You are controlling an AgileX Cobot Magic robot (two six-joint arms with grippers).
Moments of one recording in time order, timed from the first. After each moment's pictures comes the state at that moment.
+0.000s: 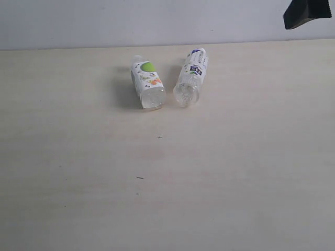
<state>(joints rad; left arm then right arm) -0.49 0.36 0.00 -0.51 -0.02 0.54 0.38 1.26 -1.21 0.03 0.96 0.08</state>
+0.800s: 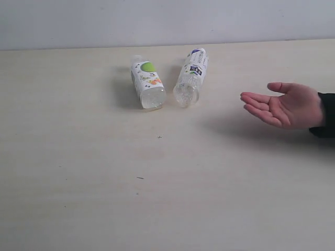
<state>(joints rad) -0.49 0.36 0.00 -0.51 -0.02 0.54 0.38 0.67 -0.80 0.09 0.79 0.06</state>
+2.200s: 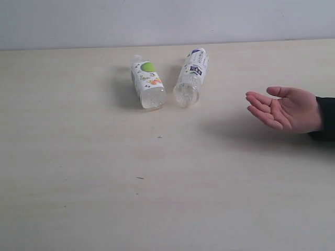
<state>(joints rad) -0.49 0.97 -1.04 -0.38 0.18 -0.03 0.38 0.44 -0.61 0.13 0.68 0.06</state>
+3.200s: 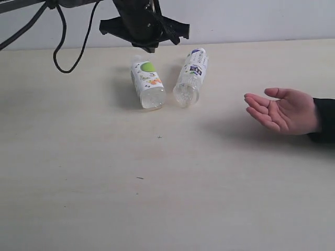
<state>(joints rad) -0.66 2.21 -1.95 0.29 0.87 -0.62 0.38 0.44 -0.61 0.13 0.66 0.06</state>
